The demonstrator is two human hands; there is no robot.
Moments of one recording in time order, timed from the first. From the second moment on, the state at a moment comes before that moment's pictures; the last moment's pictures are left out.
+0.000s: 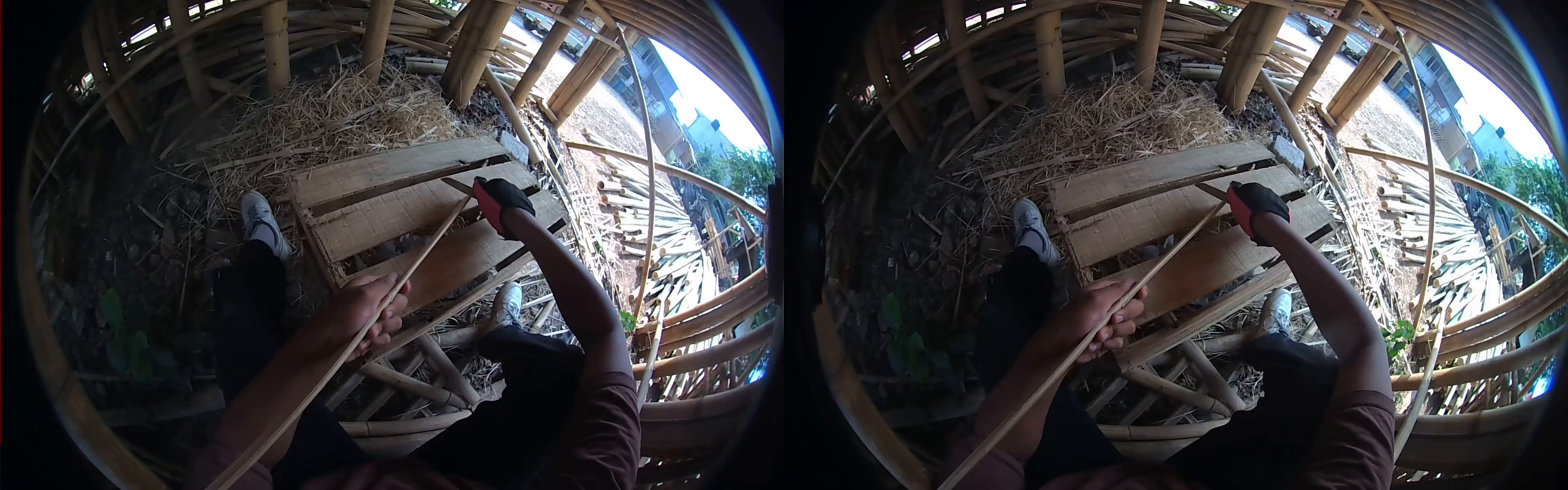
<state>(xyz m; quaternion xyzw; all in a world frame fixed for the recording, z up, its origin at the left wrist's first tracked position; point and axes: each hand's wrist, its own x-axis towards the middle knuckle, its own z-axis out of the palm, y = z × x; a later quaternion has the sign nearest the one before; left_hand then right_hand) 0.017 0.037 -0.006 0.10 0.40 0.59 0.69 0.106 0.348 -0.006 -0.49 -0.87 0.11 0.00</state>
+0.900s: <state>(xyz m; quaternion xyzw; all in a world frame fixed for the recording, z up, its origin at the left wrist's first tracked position) 0.016 0.032 -0.006 0.15 0.46 0.54 0.68 0.118 0.334 -0.019 -0.46 -0.87 0.19 0.00</state>
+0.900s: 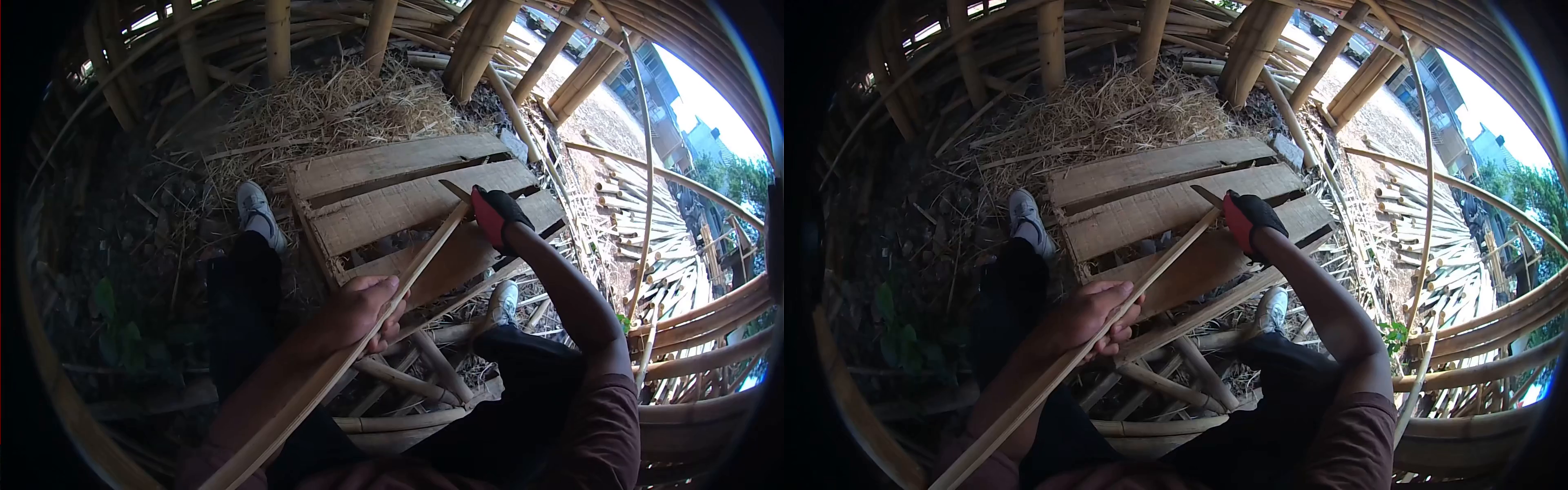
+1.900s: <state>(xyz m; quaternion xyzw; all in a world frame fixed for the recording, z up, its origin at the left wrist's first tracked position) 0.019 0.033 -0.004 0.08 0.38 0.61 0.70 0.106 0.269 0.009 -0.45 -0.88 0.14 -0.03</state>
